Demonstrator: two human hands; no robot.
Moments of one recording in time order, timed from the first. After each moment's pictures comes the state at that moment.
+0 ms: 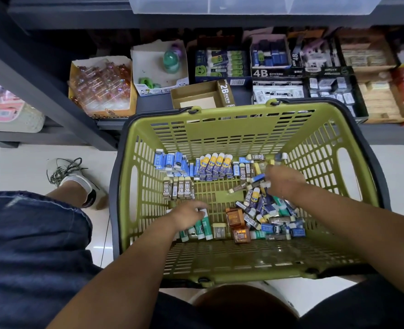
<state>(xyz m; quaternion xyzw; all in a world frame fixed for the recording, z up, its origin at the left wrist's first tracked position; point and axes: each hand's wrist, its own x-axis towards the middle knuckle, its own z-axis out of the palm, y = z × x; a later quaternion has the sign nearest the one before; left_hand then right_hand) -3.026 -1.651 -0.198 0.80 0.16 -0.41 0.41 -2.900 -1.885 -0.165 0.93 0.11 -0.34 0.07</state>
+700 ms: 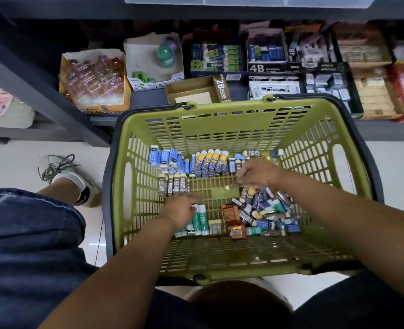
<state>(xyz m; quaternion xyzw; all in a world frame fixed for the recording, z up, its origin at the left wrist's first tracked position) -3.030 -1.646 -0.206 0.91 0.05 -0.34 0.24 -2.891 -1.855 -0.166 0.86 0.05 -0.44 -0.25</state>
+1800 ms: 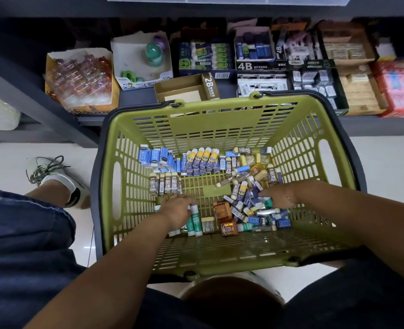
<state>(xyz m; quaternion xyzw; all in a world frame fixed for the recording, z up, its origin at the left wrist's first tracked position) -3.026 -1.661 -0.201 0.88 0.05 -0.41 0.22 -2.907 -1.930 -0.198 0.79 0.19 -0.57 0.12</state>
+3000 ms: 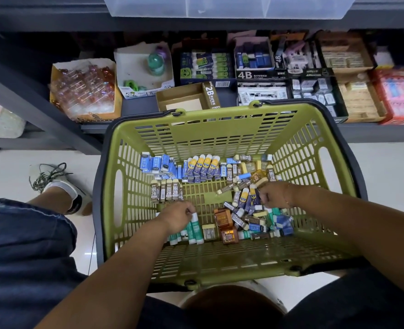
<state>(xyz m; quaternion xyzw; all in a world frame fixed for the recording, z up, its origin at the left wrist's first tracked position) -3.025 -1.654 -0.205 0.87 0.09 -0.38 0.31 -2.900 -1.935 -0.198 0.84 0.18 -0.51 -0.02</state>
